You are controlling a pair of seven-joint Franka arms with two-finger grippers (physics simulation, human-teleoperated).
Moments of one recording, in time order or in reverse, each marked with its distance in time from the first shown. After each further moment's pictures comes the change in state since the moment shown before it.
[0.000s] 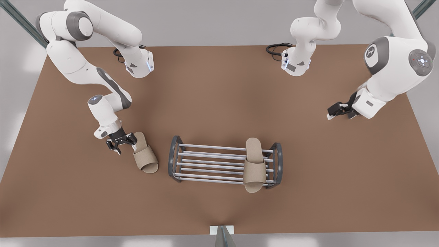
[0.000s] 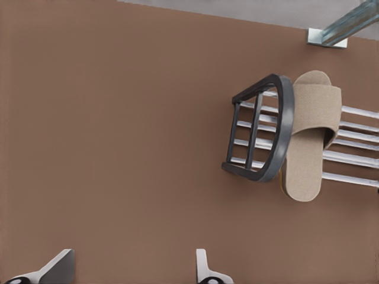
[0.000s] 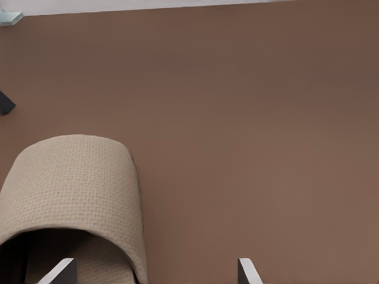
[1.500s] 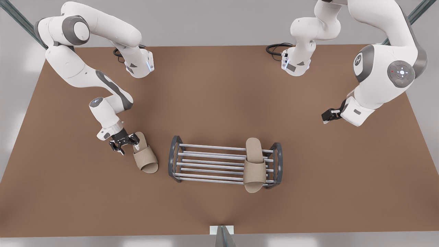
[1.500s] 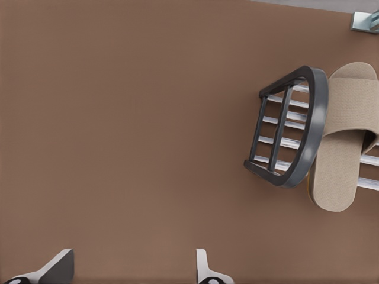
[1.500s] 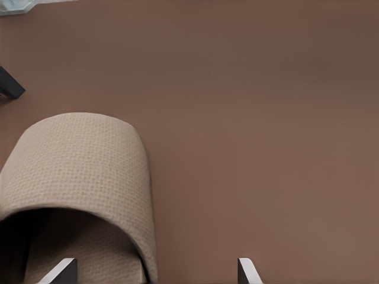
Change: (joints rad) left arm -0.004 0.076 -0.064 0.040 0.119 -0.042 -0.121; right arm -0.068 0.068 0.065 0.010 -0.008 0.000 -0.054
